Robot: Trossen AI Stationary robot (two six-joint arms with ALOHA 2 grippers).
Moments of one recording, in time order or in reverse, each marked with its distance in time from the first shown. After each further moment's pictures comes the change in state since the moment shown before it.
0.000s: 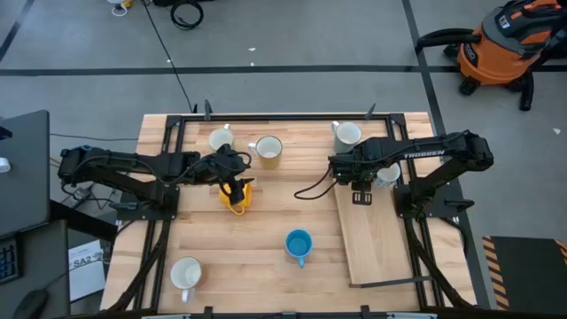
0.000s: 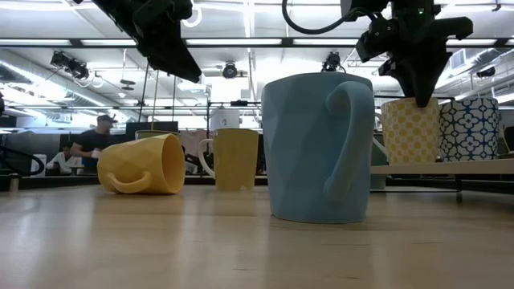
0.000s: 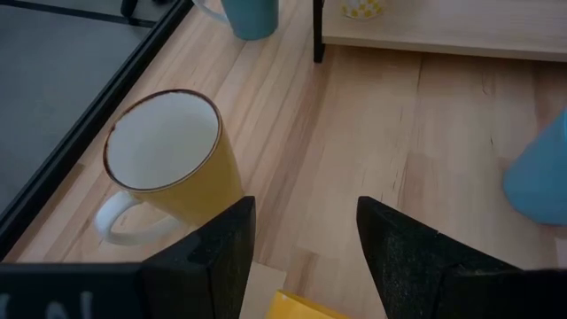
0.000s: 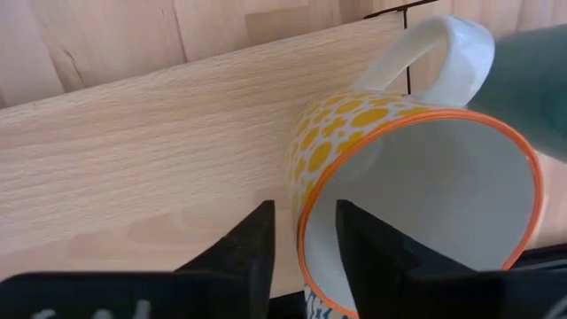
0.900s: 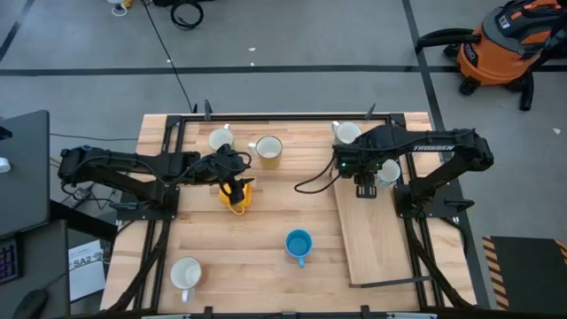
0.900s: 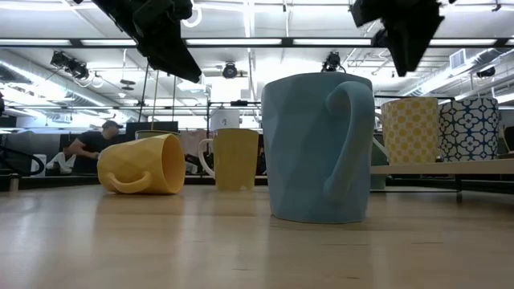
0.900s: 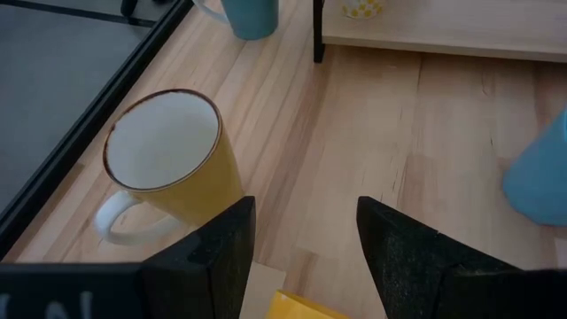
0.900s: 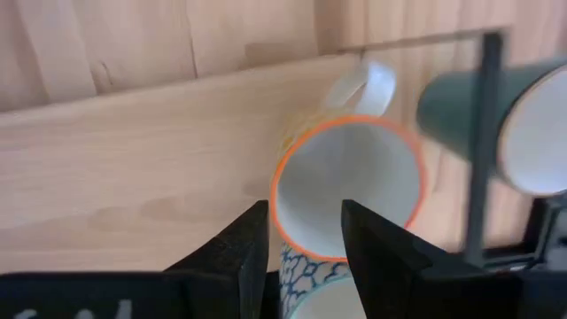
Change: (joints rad) left arm 0.000 0.000 0.000 0.000 0.000 -0.001; right arm -0.001 0.000 0.234 -0.157 0.018 -0.081
